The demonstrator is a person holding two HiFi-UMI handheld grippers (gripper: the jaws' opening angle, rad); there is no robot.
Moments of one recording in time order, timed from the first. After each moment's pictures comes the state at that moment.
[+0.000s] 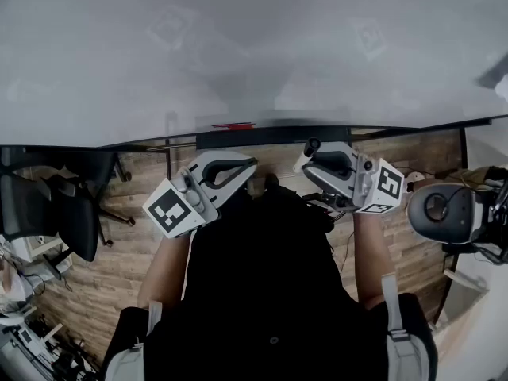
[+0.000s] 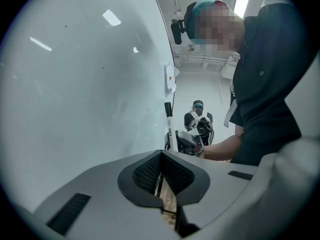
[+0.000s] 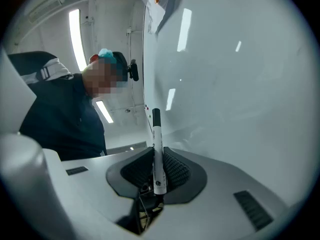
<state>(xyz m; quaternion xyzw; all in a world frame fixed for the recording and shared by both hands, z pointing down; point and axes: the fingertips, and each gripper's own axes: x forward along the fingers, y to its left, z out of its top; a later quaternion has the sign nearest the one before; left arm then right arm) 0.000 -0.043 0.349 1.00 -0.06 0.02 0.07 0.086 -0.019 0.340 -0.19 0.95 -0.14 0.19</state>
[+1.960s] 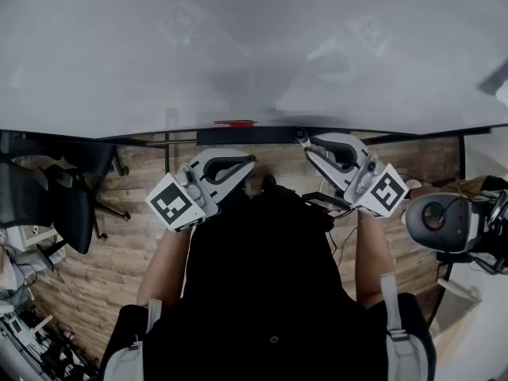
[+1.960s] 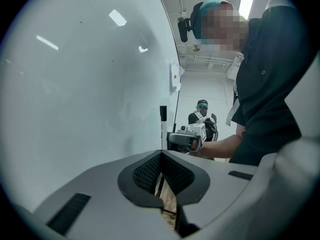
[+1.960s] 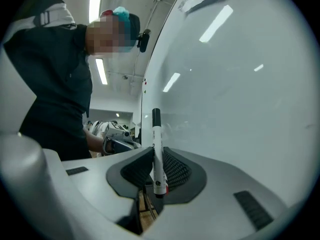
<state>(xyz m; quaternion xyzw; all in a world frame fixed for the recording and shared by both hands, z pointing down) -0.004 -0.047 0.372 0.99 -0.09 0.03 0.10 0.094 -0.044 0.363 -0.29 0.96 -0.01 0.01</state>
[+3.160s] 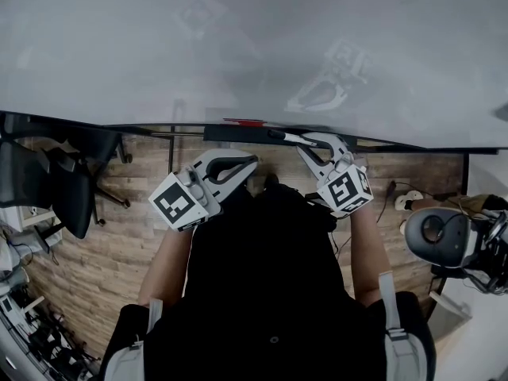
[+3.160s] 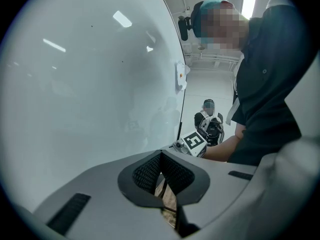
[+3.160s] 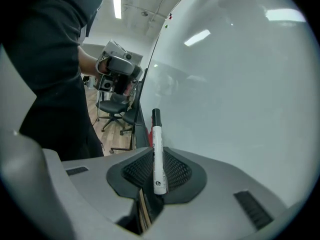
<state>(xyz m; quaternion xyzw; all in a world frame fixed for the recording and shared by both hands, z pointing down) -0.010 -0.047 0.377 0.99 -0.13 0.03 0.11 0.081 -0.072 0.487 -0.30 0.90 0.07 -0.31</state>
